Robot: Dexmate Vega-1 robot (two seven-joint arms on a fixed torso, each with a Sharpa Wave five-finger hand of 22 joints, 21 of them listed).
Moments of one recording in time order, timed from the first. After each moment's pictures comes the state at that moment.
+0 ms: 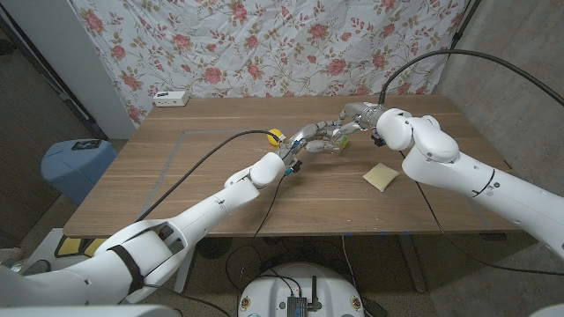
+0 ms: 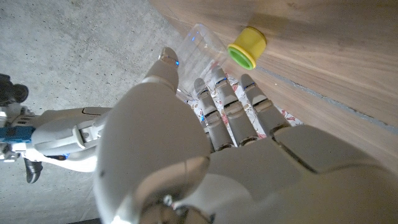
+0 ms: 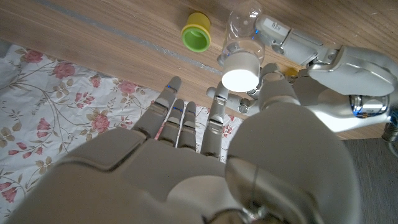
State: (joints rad) left arm 0.56 0.30 0.81 -1.15 0.06 -0.39 0.09; left_hand 1.19 0.03 0.32 -0.14 0.17 0.30 0.02 0.19 0.17 0.81 -0.12 0.19 0.18 0.83 -0.10 0.17 0.16 0.49 0.03 0.18 0.16; right arm -0.59 -0.91 -0.76 -2.18 -0.59 -0.74 0.44; right_hand 0.78 -0.03 0.32 -0.17 0.20 0.69 -0.04 0.37 0.24 0.26 0.08 0.21 0.21 0.23 0.03 0.22 0.20 0.48 0.01 0.20 0.17
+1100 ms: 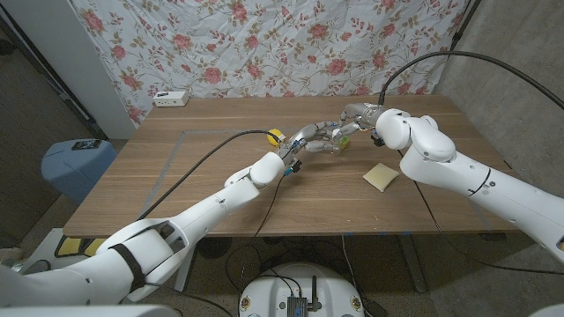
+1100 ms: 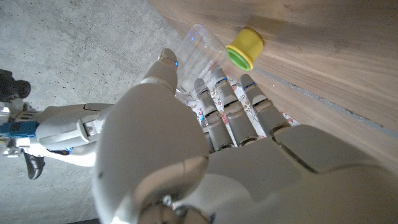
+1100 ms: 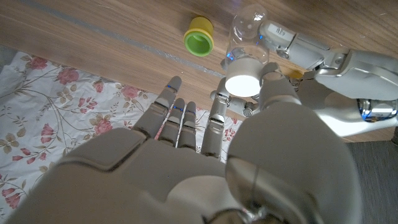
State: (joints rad) left arm 0.55 0.29 0.81 -1.12 0.05 -0.40 0.08; left_hand 1.18 0.02 0.33 -0.14 0.17 0.29 0.01 0.19 0.17 0.81 -0.12 0.19 0.18 0.83 -0.11 0.17 0.16 0.49 0.03 0.18 0.16; right arm -0.58 -0.89 -0.77 -2.15 -0.60 -0.75 0.45; right_hand 0.79 -0.03 0.33 -0.16 0.19 0.73 -0.04 0.40 0.25 0.27 0.08 0.21 0.21 0.24 0.03 0.22 0.21 0.49 0.01 0.20 0.17
